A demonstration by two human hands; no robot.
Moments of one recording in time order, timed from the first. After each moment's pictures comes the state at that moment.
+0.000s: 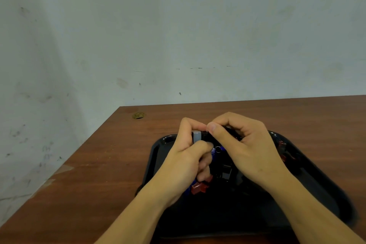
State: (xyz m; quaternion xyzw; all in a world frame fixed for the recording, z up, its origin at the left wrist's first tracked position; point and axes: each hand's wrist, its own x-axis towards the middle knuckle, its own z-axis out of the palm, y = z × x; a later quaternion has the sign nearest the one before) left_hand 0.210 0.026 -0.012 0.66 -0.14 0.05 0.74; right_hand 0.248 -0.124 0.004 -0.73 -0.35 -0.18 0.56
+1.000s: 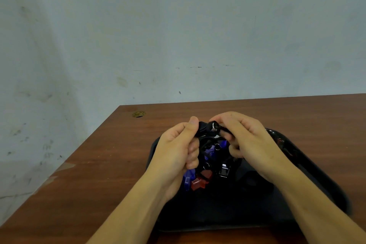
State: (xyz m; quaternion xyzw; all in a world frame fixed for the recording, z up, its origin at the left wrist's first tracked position) left_hand 0.209 0.030 -0.006 0.61 -0.03 0.07 0.79; right_hand 0.256 -0.131 0.003 -0.70 -0.27 -0.01 0.66
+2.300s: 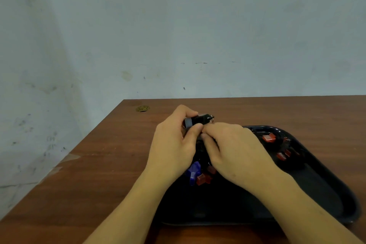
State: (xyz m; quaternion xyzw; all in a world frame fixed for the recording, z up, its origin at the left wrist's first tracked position) left_hand 0.215 0.051 -0.013 0.84 -0.06 0.33 0.43; right_hand 0.236 -0.100 0.001 -0.90 -0.34 -0.19 0.18
